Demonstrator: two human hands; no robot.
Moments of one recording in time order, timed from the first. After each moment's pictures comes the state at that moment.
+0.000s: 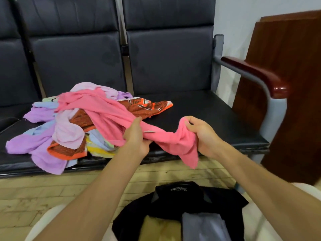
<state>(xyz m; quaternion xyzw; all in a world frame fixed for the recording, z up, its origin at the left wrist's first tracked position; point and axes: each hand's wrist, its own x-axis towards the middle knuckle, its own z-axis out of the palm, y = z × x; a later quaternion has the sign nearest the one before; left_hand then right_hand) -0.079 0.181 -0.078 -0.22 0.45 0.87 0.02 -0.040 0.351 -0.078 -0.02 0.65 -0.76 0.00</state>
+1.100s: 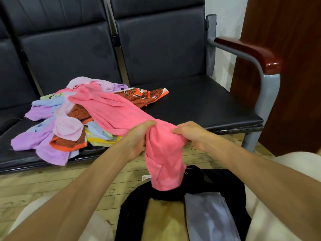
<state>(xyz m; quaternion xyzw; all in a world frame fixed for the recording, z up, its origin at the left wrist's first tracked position) -0.044 0.172 -0.099 -0.07 0.70 0.67 0.23 -0.023 0.342 -0.111 0.14 0.78 -0.60 0.11</state>
